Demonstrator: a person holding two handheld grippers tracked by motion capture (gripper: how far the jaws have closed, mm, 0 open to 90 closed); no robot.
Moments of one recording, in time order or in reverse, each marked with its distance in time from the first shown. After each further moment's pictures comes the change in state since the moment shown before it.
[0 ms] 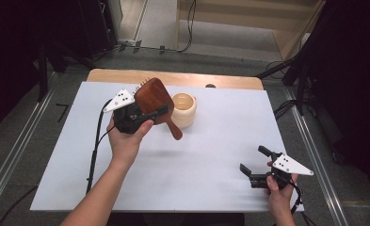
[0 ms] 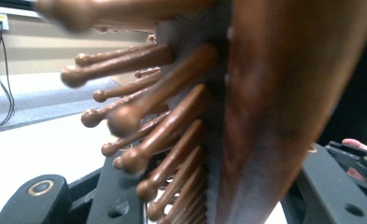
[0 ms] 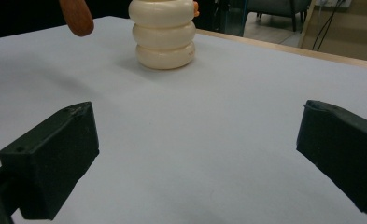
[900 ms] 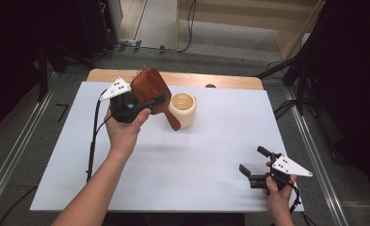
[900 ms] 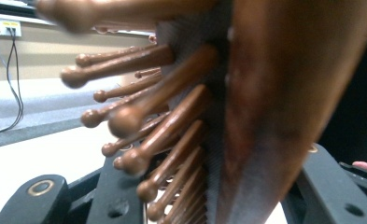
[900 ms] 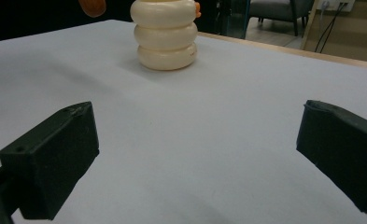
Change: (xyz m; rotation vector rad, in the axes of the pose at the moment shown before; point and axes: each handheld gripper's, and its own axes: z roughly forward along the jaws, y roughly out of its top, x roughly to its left) left arm 0.014 0.022 0.005 -0.015 0.029 -0.001; right arm 0.000 -0.007 0.003 -0.023 0.011 0.000
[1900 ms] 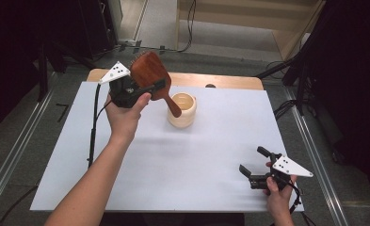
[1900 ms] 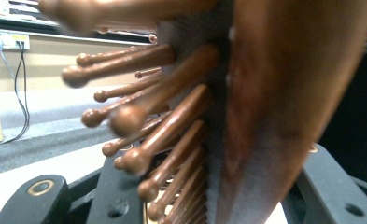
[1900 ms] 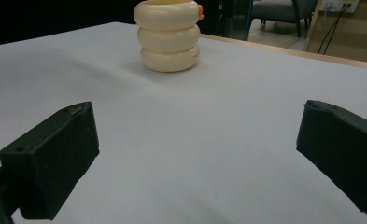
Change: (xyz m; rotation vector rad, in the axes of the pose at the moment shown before) left arm 0.015 0.027 0.014 -0.039 0.006 -0.013; right arm 0.000 0.000 -0.001 -0.009 0.015 0.007
